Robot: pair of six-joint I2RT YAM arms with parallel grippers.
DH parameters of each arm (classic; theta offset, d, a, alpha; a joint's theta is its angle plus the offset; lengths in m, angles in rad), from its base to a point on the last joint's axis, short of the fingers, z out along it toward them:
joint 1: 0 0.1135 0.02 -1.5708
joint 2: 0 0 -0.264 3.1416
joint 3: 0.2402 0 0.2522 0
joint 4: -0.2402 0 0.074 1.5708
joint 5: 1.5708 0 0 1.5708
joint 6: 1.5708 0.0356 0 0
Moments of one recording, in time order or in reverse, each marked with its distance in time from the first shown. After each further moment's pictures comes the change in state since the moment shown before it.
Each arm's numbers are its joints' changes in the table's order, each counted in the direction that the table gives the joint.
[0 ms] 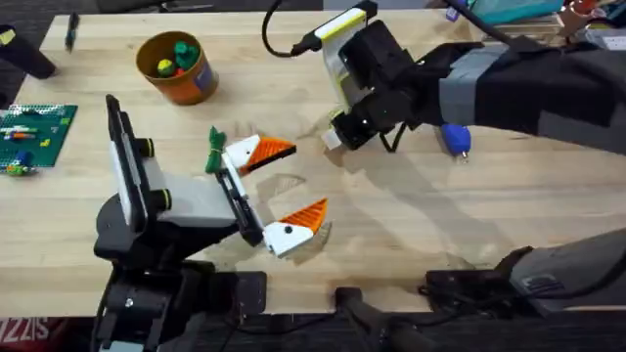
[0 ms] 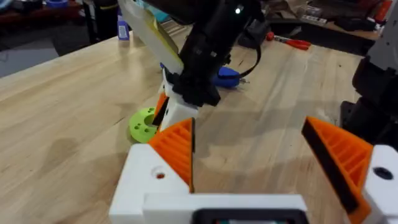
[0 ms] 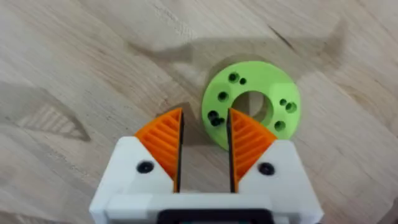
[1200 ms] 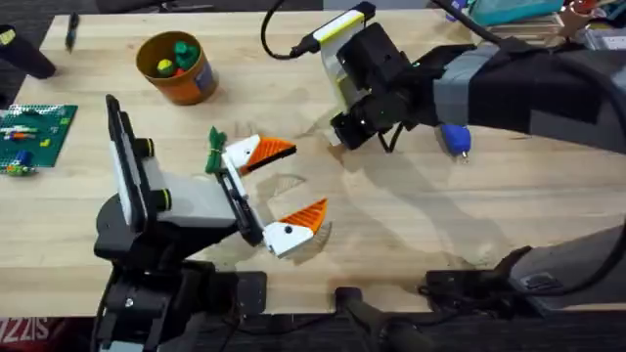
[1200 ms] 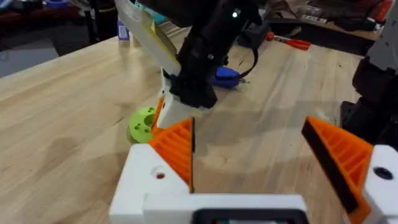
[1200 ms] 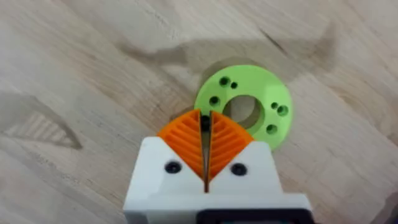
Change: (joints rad) left arm 0.000 0.000 0.000 0.000 0.000 0.000; right arm 0.000 0.021 0.000 0.021 0.010 -0.003
